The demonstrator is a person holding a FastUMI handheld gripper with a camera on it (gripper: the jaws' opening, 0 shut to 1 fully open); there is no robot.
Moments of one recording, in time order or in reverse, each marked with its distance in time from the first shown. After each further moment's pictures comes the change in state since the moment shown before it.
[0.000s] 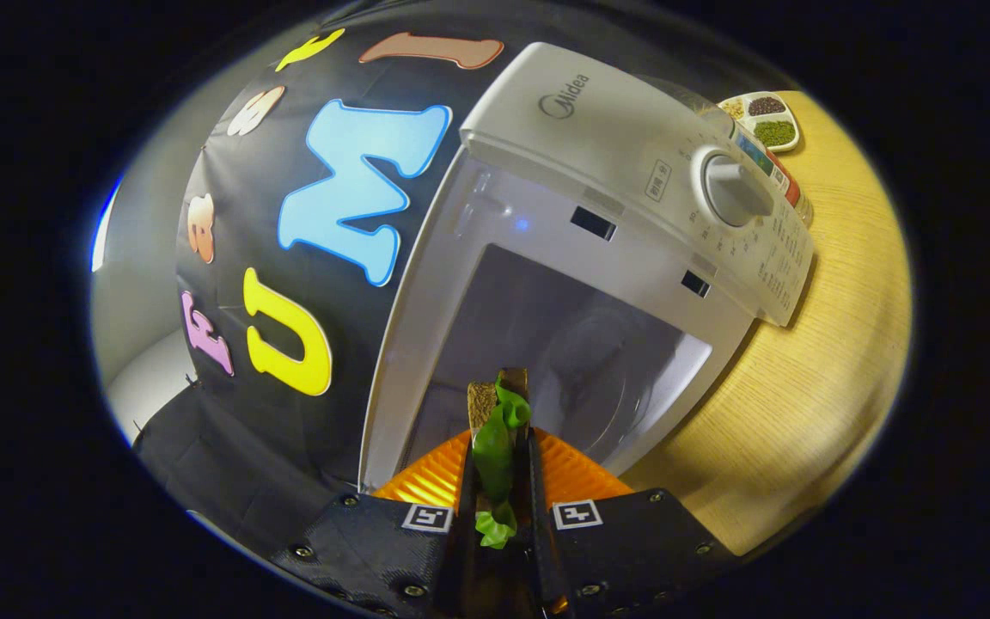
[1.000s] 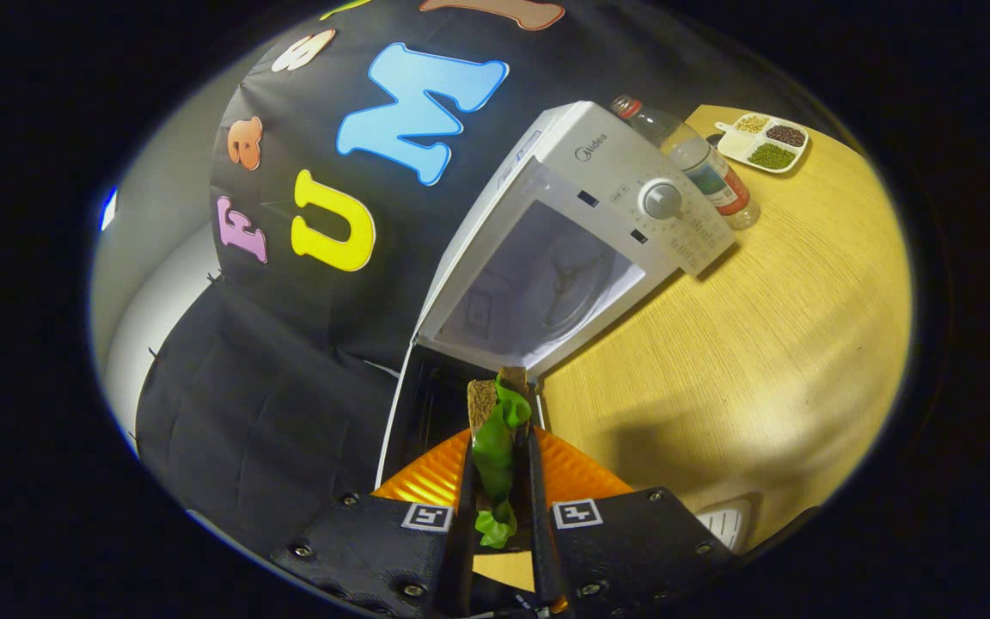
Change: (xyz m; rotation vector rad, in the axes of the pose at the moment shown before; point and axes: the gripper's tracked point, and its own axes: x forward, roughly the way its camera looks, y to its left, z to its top) arm -0.192 0.020 -0.019 -0.169 0.424 0.021
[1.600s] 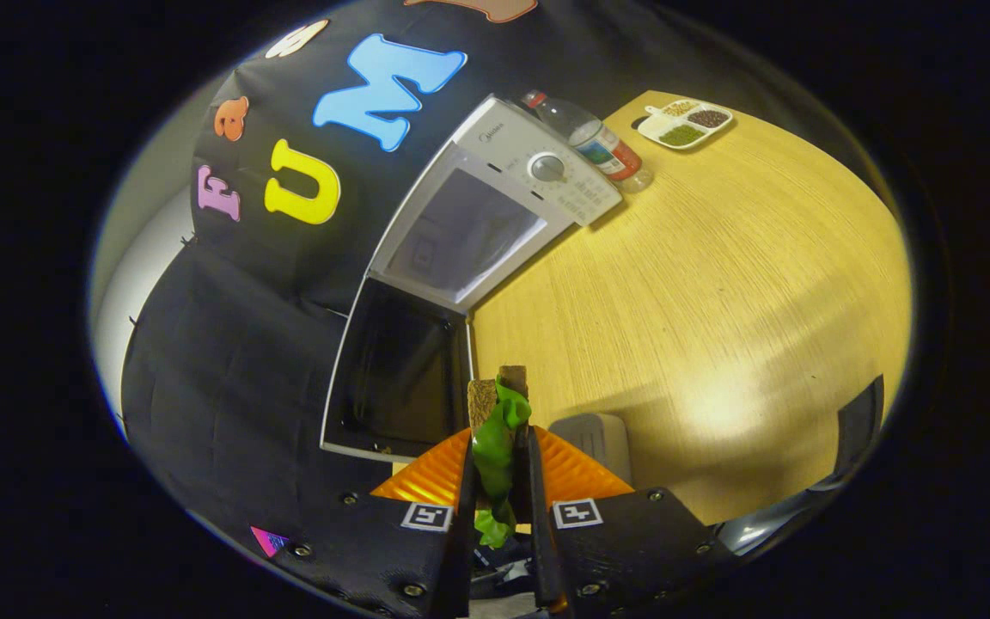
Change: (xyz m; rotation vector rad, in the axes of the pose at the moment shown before) arm -0.124 -0.066 -0.053 -0.033 0.186 -0.124
